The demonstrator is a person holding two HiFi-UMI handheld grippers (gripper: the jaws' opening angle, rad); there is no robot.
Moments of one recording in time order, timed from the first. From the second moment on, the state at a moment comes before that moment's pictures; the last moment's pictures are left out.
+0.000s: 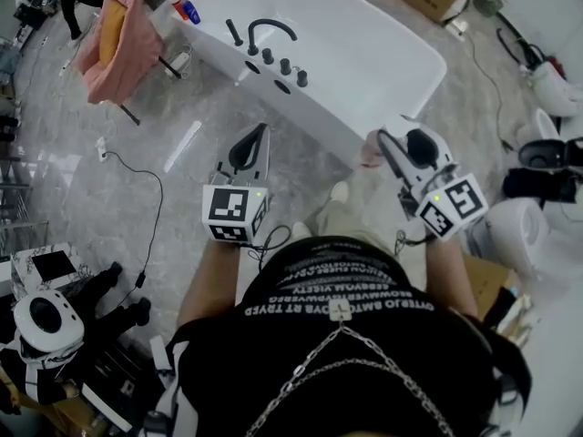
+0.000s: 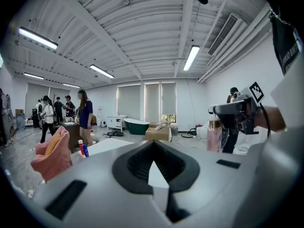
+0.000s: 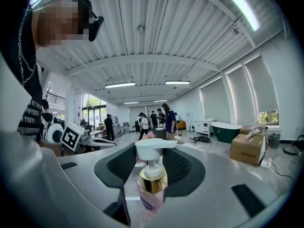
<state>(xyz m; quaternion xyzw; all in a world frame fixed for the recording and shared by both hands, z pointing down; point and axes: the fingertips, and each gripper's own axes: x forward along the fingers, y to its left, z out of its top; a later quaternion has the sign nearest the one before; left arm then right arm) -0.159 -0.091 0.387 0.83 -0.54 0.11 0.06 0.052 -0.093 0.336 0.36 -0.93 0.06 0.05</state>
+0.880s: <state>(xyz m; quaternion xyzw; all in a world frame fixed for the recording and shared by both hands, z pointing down) -0.126 -0.235 0.376 0.81 -0.57 0.13 0.06 0.072 -0.249 0.340 0.32 -0.94 0.08 0.06</state>
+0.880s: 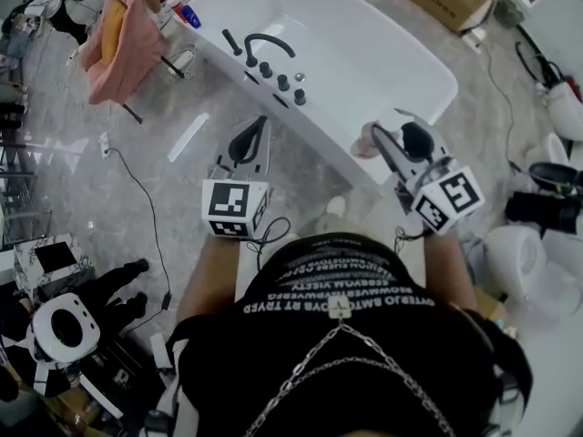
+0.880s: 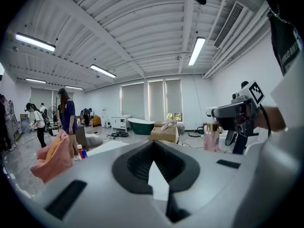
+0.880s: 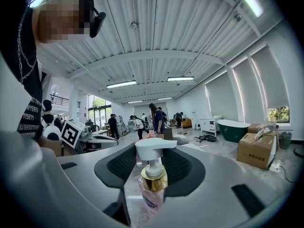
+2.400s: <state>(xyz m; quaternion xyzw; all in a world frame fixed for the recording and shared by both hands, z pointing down) -0.136 -0.321 0.384 0.78 -0.61 0.15 0.06 0.045 -0.379 0.447 0.27 -0.94 0.14 0.12</state>
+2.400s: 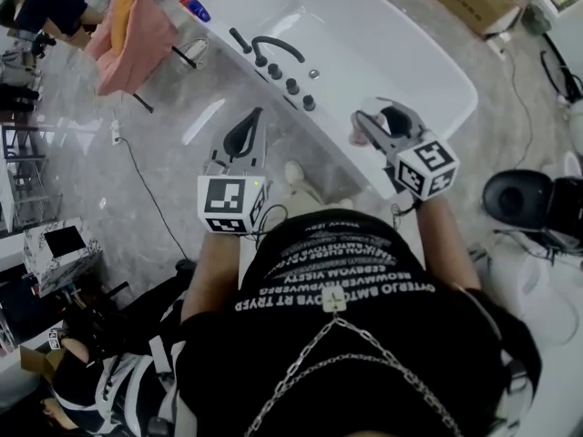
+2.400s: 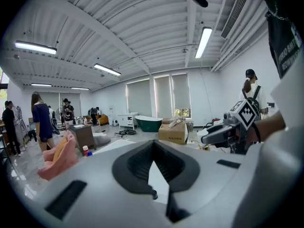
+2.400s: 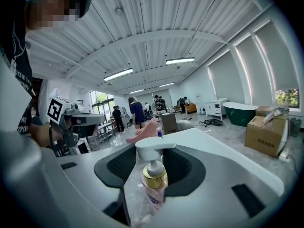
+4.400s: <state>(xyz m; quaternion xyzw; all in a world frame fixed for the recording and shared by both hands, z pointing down) -0.234 -0.345 0.449 0.75 -0.62 0.20 0.12 -0.046 -0.458 0.738 0.30 -0.87 0.32 0.24</state>
